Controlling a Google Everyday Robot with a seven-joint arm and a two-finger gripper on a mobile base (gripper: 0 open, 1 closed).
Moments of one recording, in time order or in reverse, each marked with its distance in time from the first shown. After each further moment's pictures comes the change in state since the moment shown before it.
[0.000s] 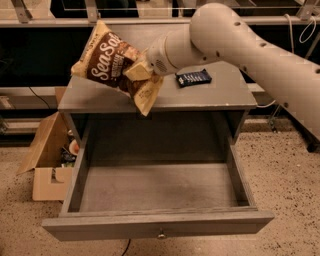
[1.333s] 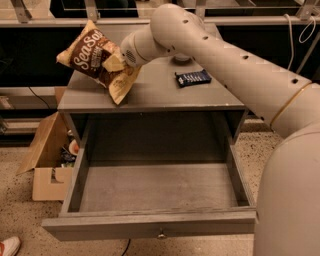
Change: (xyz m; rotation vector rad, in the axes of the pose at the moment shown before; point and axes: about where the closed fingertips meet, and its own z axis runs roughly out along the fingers) arm -0.024 -0.030 0.098 -0.008 0.010 0.142
